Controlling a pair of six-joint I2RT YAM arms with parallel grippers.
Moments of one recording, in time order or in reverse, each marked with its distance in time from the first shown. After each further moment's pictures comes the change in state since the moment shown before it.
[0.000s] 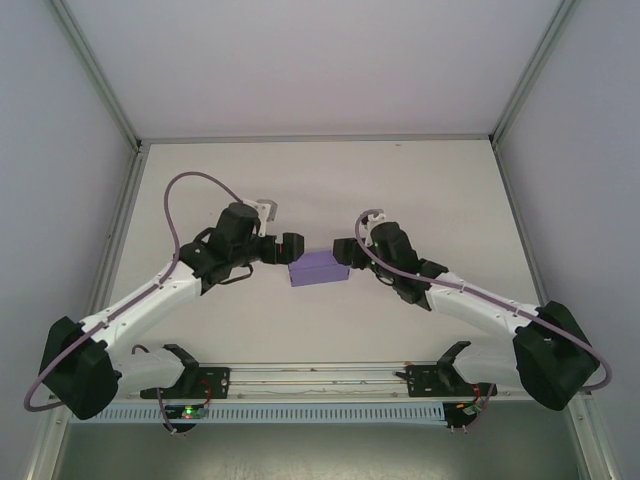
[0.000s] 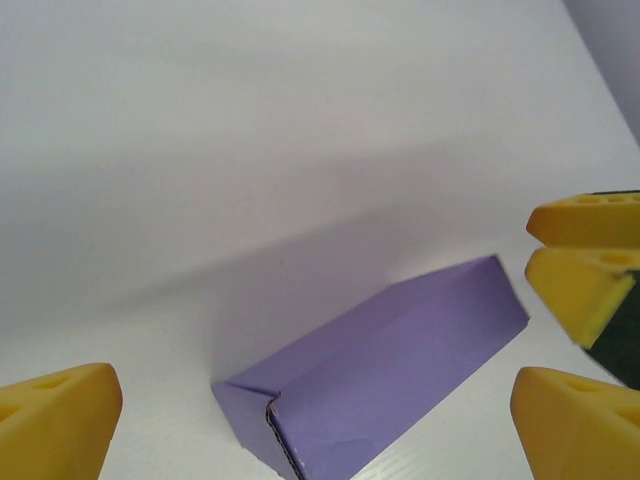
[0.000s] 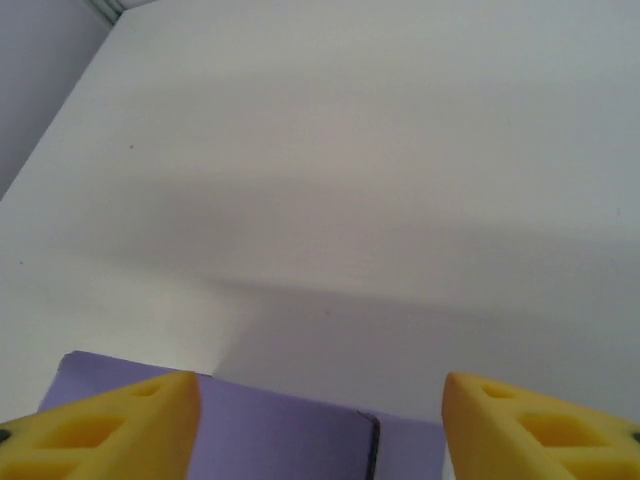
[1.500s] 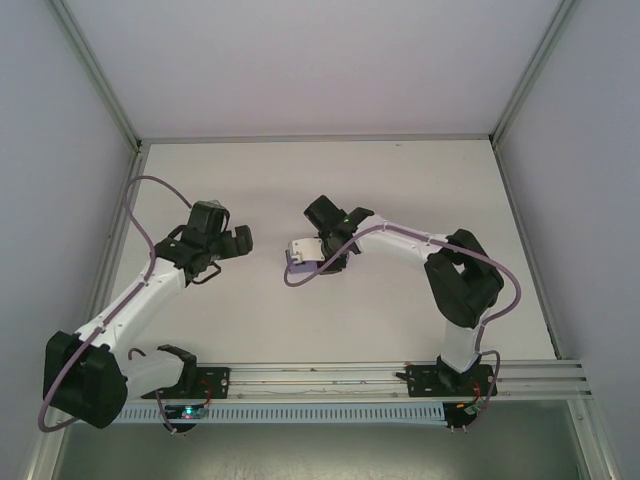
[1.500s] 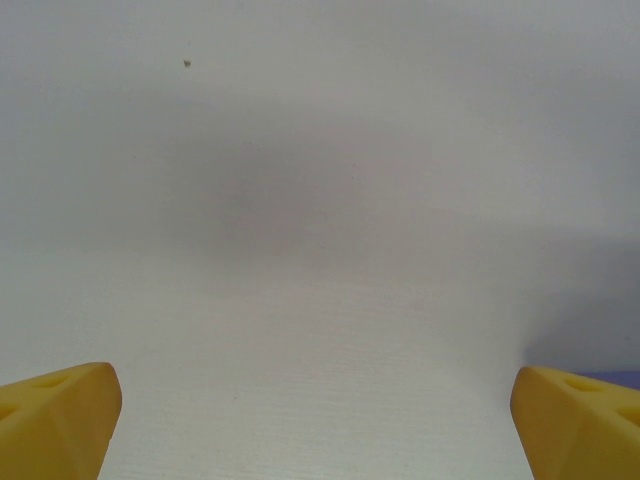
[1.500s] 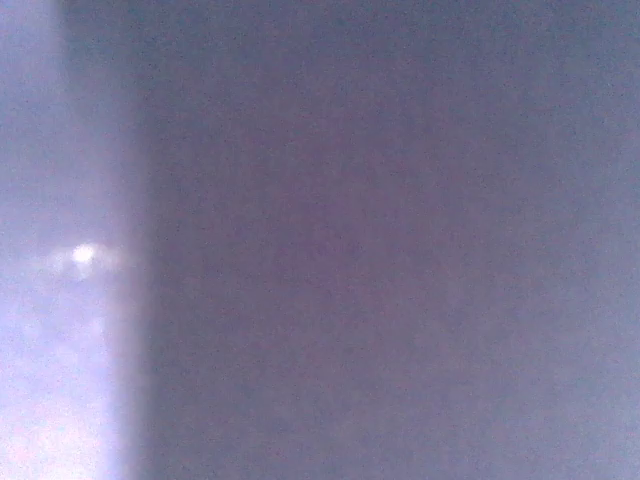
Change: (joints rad) left arm 0.260 -0.046 -0.041 -0.218 -0.277 -0.022; right arm 0.091 0.604 0.662 -0.714 -0.048 -1.472
